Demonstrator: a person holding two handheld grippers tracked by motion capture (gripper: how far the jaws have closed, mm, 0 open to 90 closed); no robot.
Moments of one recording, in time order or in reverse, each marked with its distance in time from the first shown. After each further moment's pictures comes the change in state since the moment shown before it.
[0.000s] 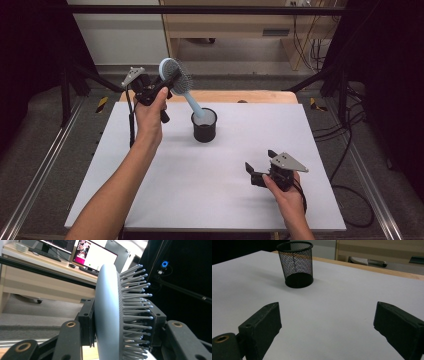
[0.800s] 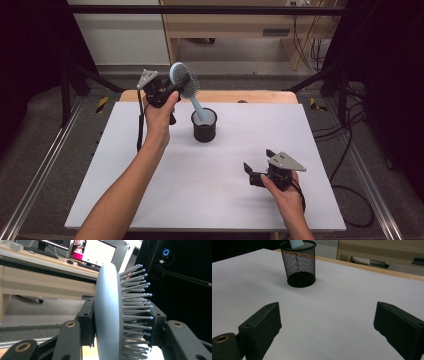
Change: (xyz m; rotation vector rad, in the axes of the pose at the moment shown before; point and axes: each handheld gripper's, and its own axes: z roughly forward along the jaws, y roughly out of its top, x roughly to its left) left arm -0.008 -0.020 0.018 0.040 -0.010 0.065; right arm 0.003 0.001 0.003 0.004 0.012 -0.016
